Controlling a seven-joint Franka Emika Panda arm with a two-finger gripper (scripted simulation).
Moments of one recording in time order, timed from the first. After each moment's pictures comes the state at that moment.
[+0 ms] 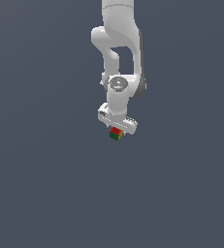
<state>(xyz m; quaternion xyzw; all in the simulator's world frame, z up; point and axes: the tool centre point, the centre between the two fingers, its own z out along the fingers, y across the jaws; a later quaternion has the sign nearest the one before) -0.096 0.025 0.058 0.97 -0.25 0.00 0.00</state>
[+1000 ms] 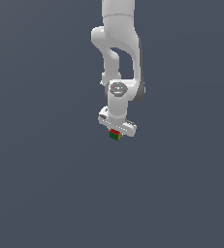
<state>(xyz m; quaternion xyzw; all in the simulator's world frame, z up) -0.096 0.026 0.034 0.97 -0.25 0.00 0.00</state>
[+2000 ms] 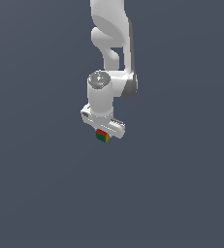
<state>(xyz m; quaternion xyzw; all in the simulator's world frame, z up) -0.042 -0.037 0.108 0.97 -0.25 0.00 0.00</state>
